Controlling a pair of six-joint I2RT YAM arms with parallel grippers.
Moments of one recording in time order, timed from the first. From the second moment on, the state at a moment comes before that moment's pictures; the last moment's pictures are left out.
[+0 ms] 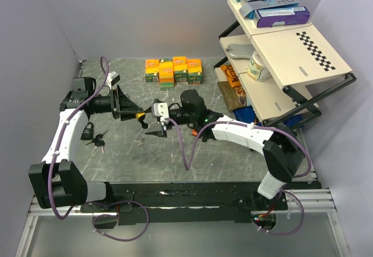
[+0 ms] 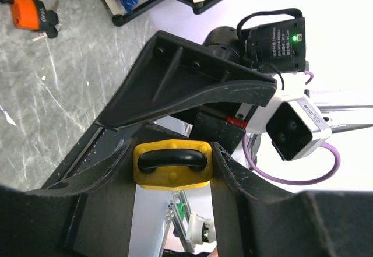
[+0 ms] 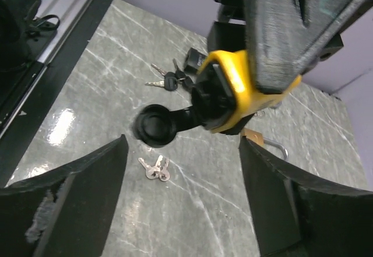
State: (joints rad) left arm 0.10 1.30 1.12 -0.70 1.38 -0.44; right arm 0.88 1.65 1.15 0.34 -0.76 -0.54
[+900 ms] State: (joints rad) left arm 0.09 1.30 1.12 -0.83 1.37 -0.31; right arm 0.86 1.65 1.18 0.36 -0.75 -0.19
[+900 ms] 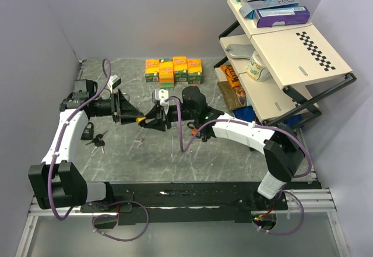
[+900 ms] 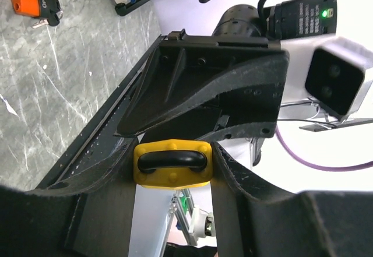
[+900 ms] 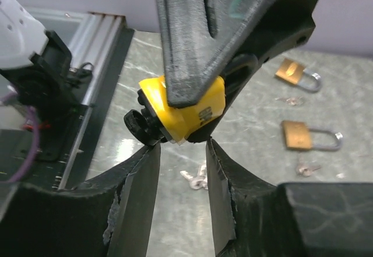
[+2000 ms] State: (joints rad) left arm 0.09 1.24 1.01 -0.41 1.31 -0.70; right arm 0.80 1.57 1.13 0.42 -0.78 -0.16
